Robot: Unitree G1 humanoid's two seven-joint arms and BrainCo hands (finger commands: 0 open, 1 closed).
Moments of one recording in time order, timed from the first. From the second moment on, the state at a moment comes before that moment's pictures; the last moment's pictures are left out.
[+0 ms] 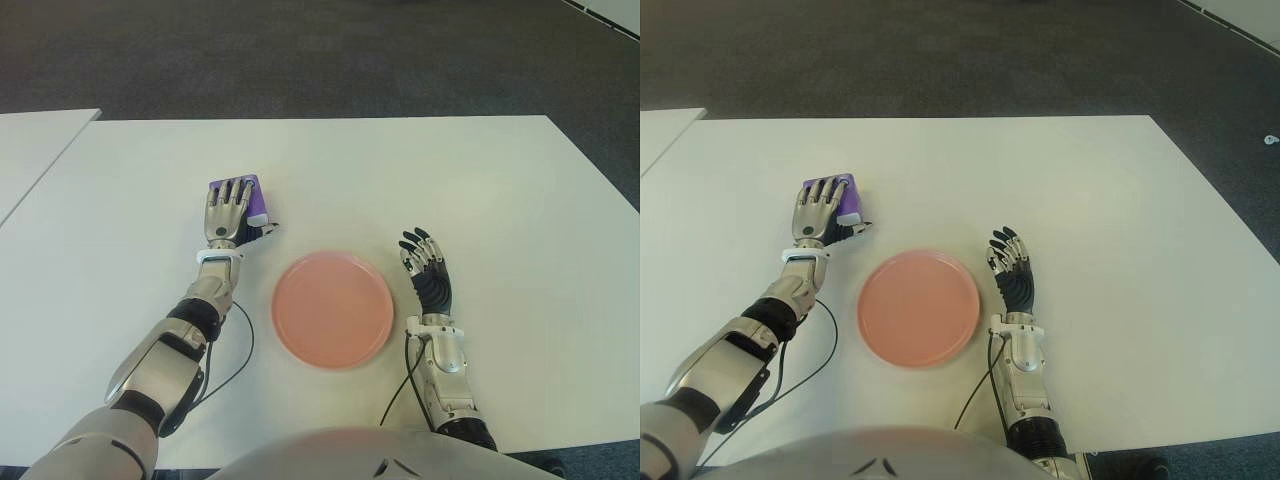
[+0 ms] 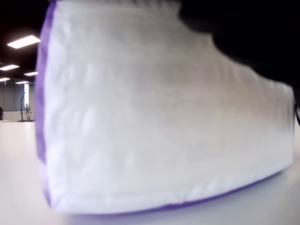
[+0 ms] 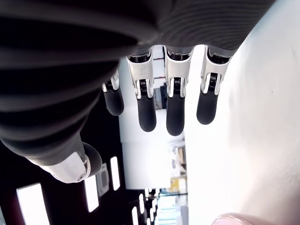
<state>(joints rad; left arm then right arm) -0.54 0.34 -0.45 0.99 0.88 0.14 0.68 0.11 0.06 0.02 0.33 0.02 -0.50 -0.12</state>
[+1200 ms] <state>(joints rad) -0.68 0.26 -0.45 1.19 0.78 0.10 0.76 0.18 0.05 0.01 0.28 0.04 -0.51 -0.10</state>
